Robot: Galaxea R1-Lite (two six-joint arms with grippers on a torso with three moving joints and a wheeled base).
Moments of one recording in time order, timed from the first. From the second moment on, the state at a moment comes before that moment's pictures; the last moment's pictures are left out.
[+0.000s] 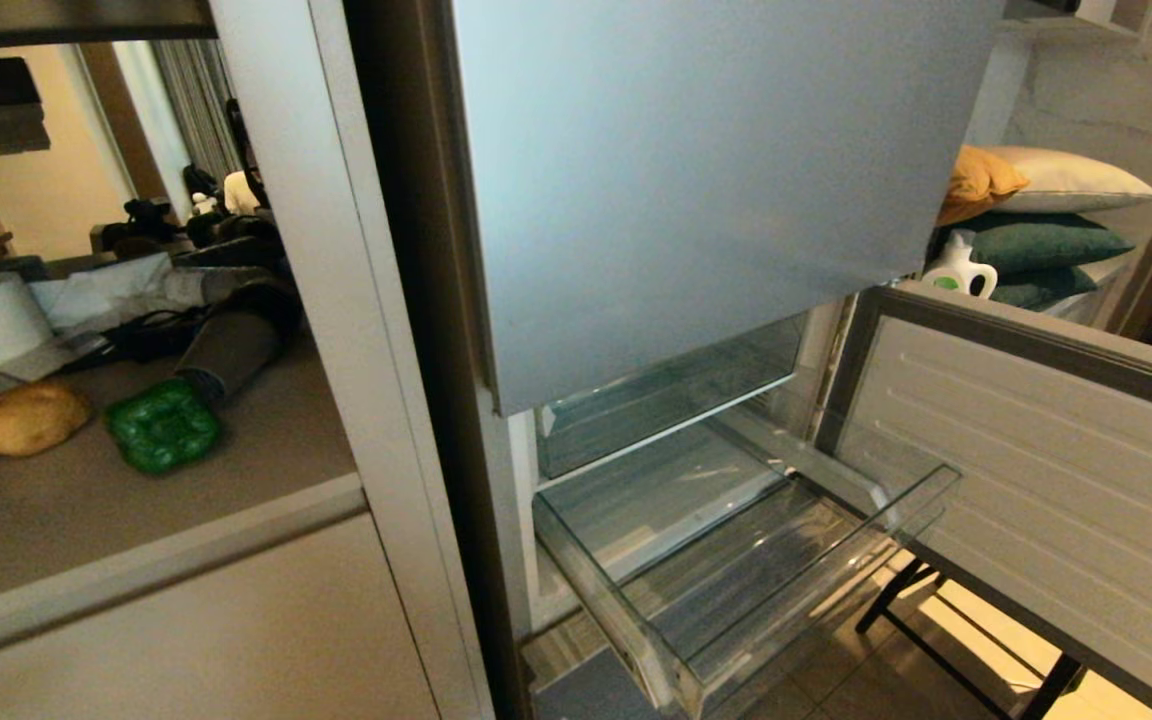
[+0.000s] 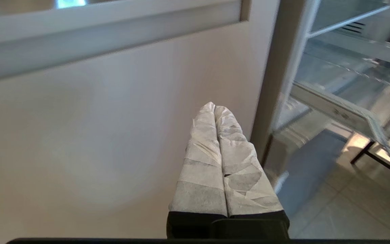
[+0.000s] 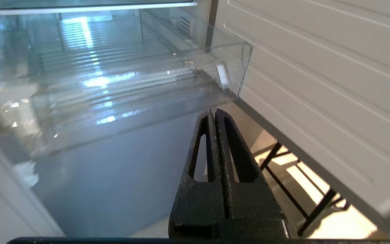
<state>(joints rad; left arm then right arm) 0.00 0.00 0.00 -0.02 0.00 -0.01 0.00 0.00 0.00 0.01 0.03 -0.07</state>
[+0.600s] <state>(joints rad) 0.00 0.00 0.00 -0.02 0.00 -0.01 0.00 0.00 0.00 0.01 0.03 -0.07</state>
